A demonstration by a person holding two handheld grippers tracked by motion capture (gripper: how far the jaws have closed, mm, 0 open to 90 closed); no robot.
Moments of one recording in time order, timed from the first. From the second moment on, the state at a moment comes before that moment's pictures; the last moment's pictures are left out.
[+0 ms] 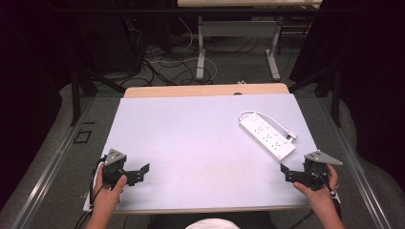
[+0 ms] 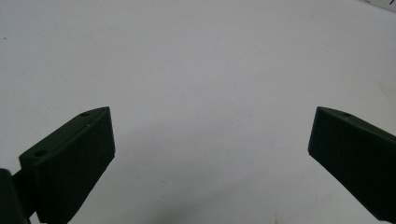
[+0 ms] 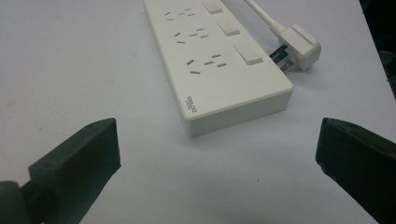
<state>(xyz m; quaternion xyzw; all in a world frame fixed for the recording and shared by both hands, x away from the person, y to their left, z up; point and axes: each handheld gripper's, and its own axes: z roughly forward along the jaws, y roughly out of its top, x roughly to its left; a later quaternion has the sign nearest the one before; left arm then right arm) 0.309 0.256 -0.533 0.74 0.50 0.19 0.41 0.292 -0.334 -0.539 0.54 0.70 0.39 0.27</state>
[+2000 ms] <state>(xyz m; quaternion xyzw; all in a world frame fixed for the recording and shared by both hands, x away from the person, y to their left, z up) 0.307 0.248 -0.533 0.74 0.50 0.18 0.42 0.295 -0.319 -0.537 0.50 0.73 0.38 0.28</state>
